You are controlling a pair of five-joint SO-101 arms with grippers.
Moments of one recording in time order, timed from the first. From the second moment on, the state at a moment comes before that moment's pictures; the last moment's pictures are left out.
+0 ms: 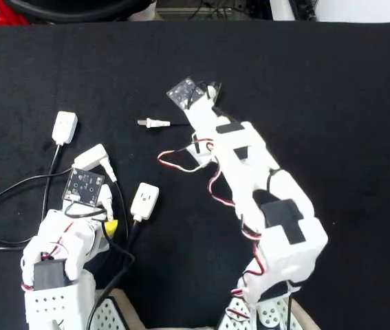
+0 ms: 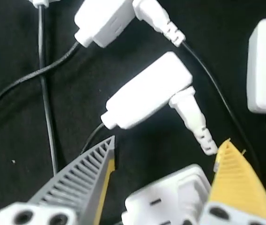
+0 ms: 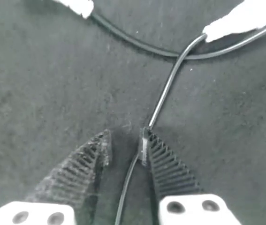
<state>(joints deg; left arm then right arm) -12.9 -102.5 95.5 68.7 -25.3 -14.8 14.5 23.6 37.6 24.2</state>
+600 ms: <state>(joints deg) -12.9 -104.1 95.6 69.9 -25.8 -12.8 23.8 9.1 52.4 28.4</state>
